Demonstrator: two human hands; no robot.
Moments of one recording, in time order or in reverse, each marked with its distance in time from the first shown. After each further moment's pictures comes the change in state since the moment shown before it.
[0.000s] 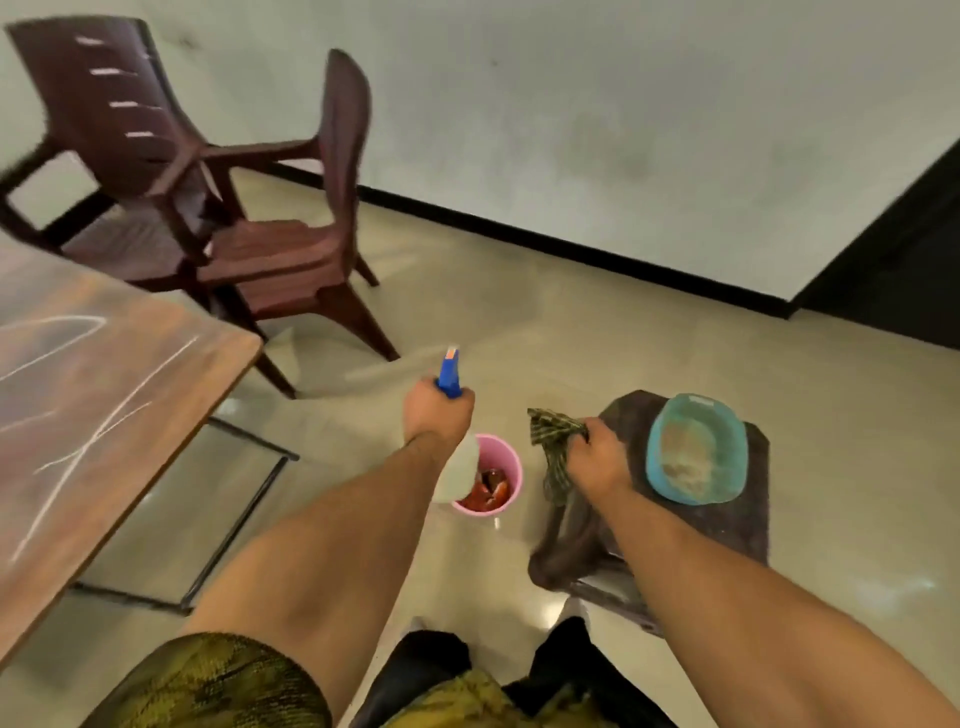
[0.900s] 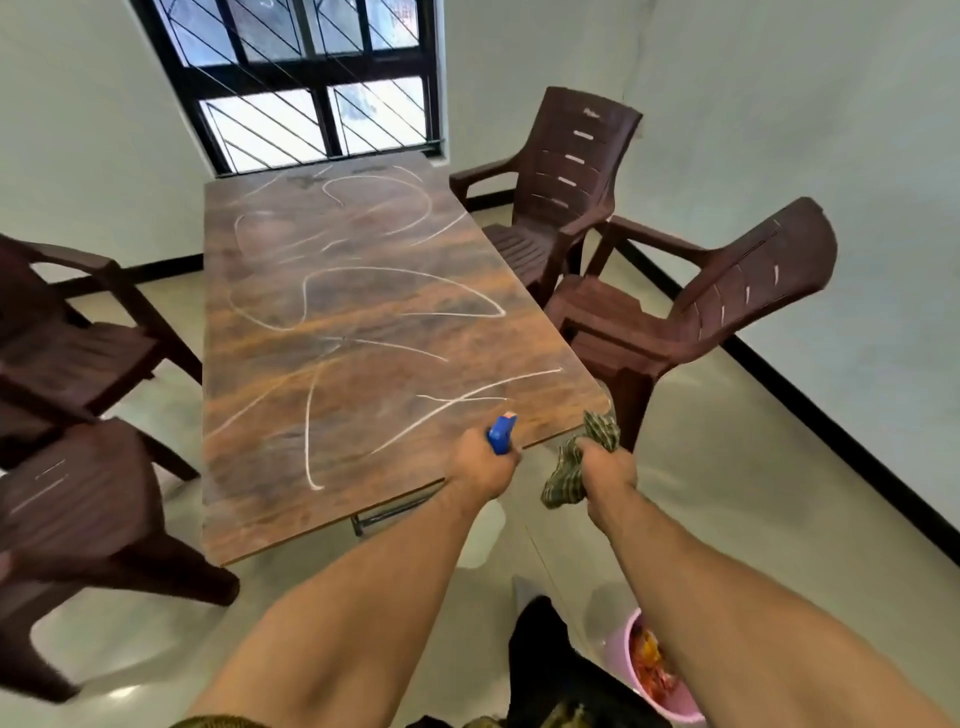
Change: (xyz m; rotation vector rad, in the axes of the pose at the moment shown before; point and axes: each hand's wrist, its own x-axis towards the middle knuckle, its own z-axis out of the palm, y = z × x) left_hand 0.062 -0.220 -0.323 -0.259 0.325 -0.243; right_hand -0.099 -0.303 0.334 0.357 -0.353 -0.006
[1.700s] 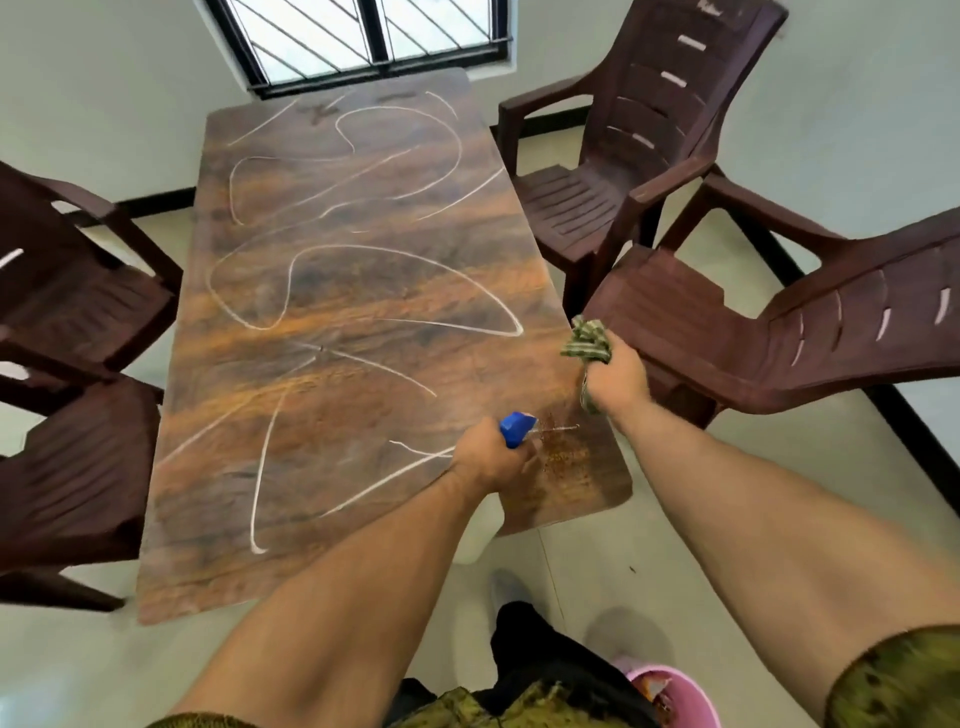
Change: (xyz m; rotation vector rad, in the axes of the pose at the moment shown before) left_hand 0.179 0.080 0.031 0.175 -0.049 -0.230; right_hand 0.243 -0.162 0.128 -0.585 -0.407 -0.492
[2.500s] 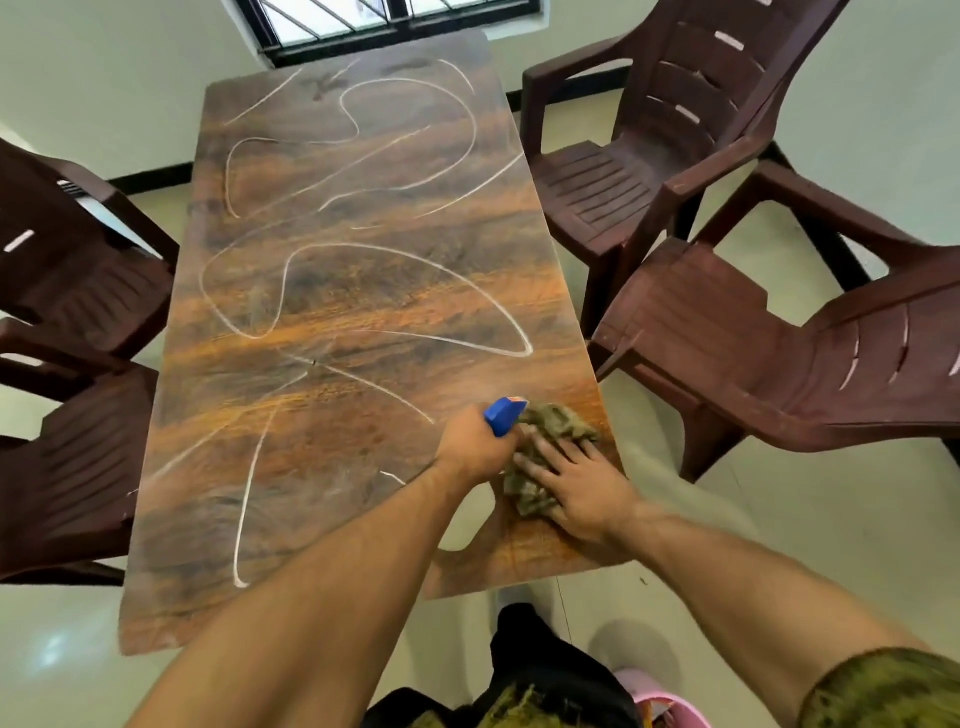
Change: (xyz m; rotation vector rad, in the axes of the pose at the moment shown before) left_hand 0.064 0.025 -0.028 -0.107 0.065 -0.060; right_hand -0.006 0.073 0.030 -1.052 -0.710 -0.698
